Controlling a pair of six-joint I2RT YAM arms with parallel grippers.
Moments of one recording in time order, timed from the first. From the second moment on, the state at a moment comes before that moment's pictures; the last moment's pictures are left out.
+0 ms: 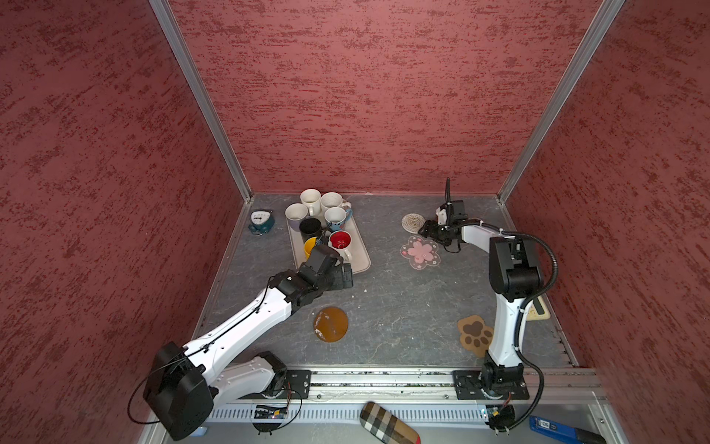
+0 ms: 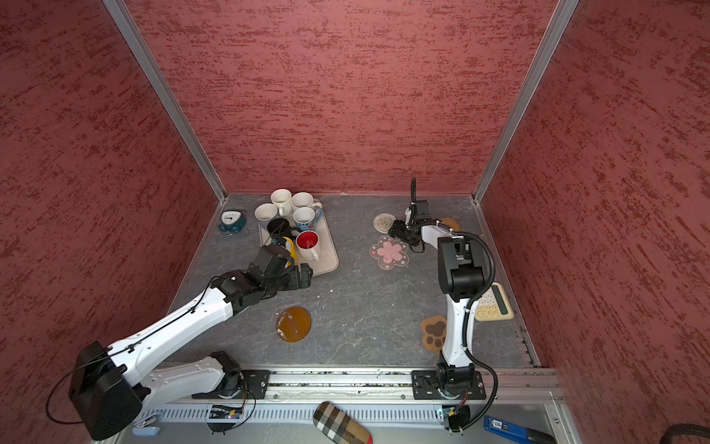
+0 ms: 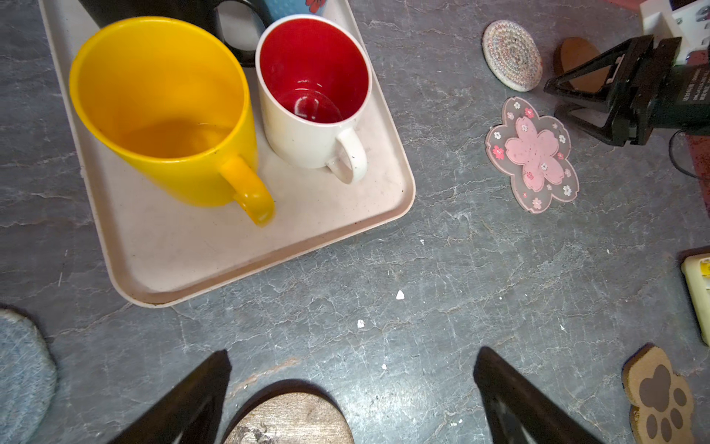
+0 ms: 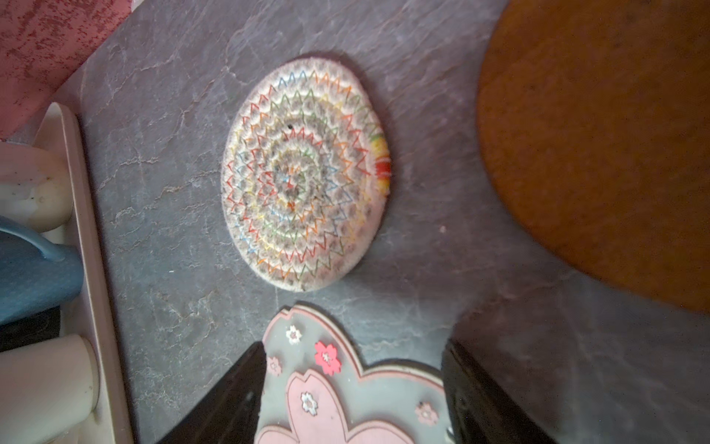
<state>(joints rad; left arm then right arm) -0.63 1.12 0.84 -0.57 -0.16 -0.62 0.08 2.11 1.43 -0.27 -0.35 0.43</state>
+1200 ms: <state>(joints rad) -0.68 1.12 0.90 -0.64 -0.18 -0.63 0.07 1.87 1.31 -0.33 -0.31 0.44</state>
